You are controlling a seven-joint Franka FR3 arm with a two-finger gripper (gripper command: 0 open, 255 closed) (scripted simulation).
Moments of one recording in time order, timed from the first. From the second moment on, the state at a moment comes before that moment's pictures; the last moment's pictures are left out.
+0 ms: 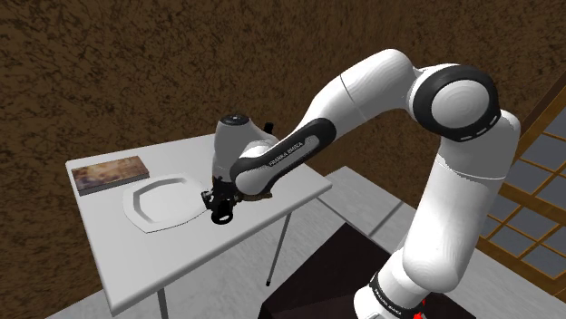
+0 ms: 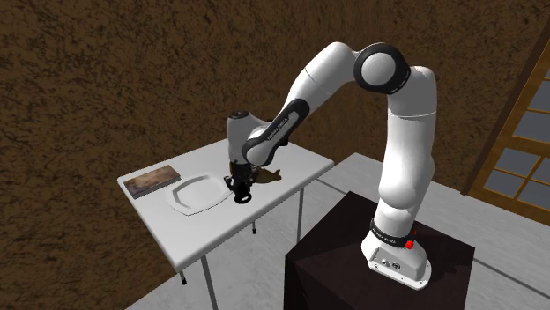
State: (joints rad) arm 0.03 0.22 0.37 -2.24 -0.23 2.51 0.86
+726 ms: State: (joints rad) arm 0.01 0.11 0.39 -2.21 -0.15 2.38 0.80
